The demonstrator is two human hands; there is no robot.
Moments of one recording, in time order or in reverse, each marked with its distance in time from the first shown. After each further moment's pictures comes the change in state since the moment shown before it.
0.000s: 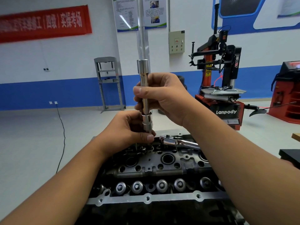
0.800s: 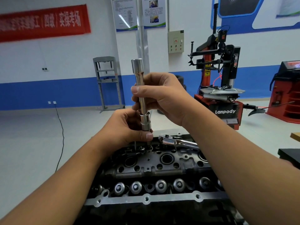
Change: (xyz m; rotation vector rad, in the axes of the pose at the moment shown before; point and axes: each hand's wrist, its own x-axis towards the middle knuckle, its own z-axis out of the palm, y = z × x) left_hand 0.001 -0.001 -0.003 -0.046 0.047 -0.012; right_hand 0.000 0.000 0.001 0.000 -0.012 0.022
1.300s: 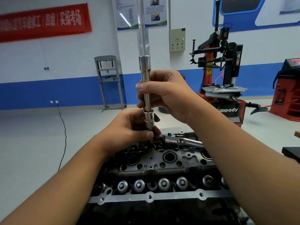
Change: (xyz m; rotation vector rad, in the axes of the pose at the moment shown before) left_hand -0.003 0.000 0.000 0.012 -0.151 0.004; right_hand 0.001 -0.002 -0.003 -0.015 0.014 -0.004
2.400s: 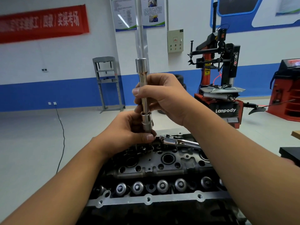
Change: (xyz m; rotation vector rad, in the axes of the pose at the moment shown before) left_hand 0.003 -0.001 0.001 0.011 0.073 -0.018; right_hand 0.001 0.003 0.001 -0.045 -0.033 -0.007
